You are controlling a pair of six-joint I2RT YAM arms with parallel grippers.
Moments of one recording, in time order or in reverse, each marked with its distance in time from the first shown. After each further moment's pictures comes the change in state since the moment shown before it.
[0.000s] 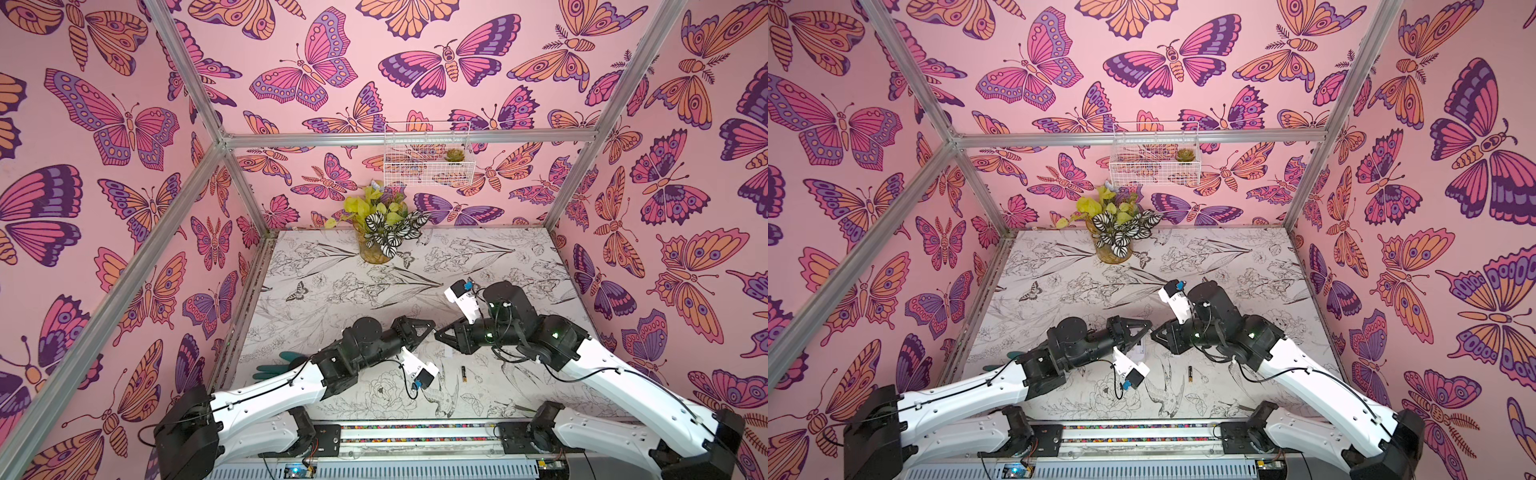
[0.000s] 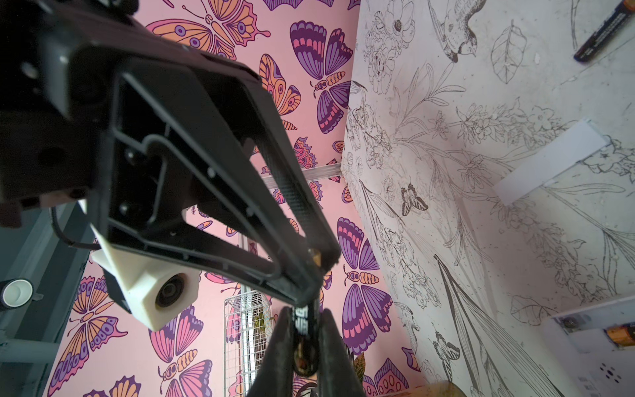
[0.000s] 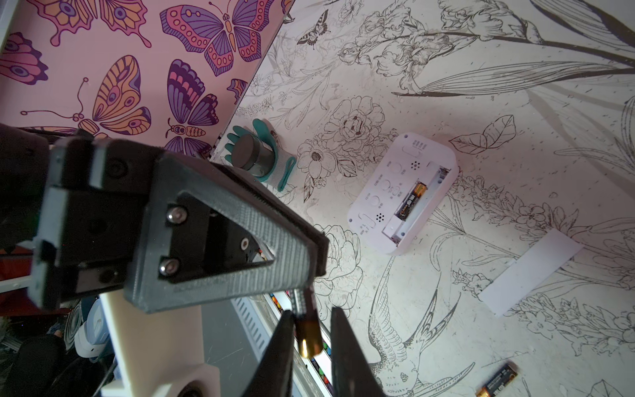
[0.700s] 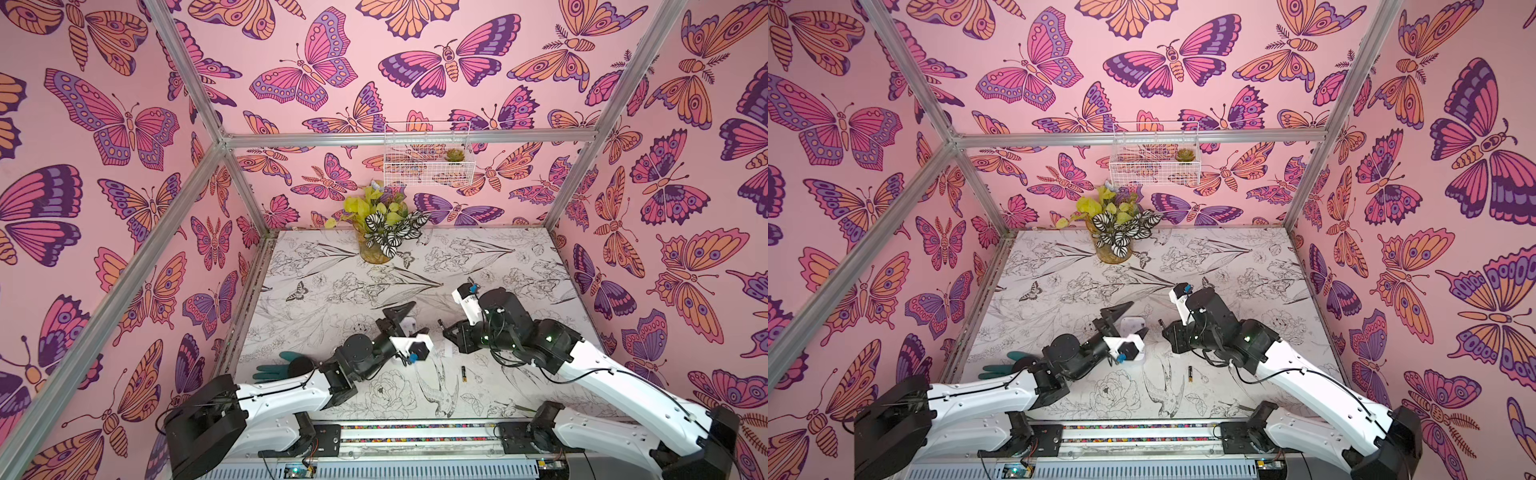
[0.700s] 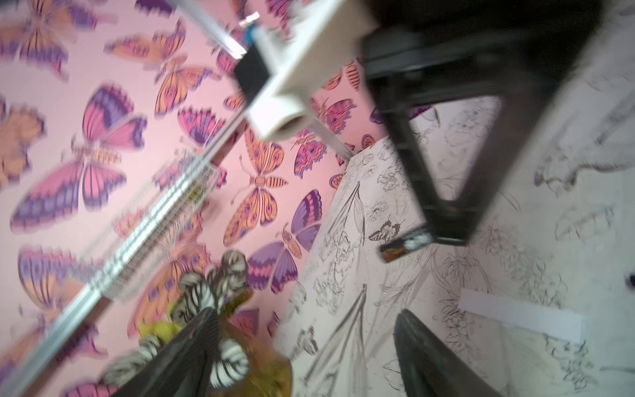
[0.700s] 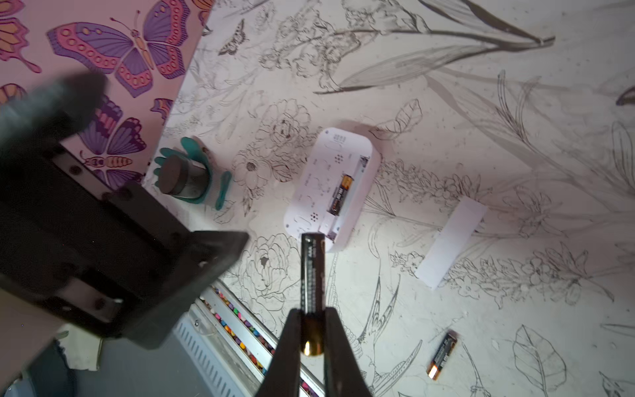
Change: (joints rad) left arm -0.009 0.074 -0.206 0.474 -0.301 -0.967; right arm 0.010 -0.006 -0.097 -0.005 0.225 0.084
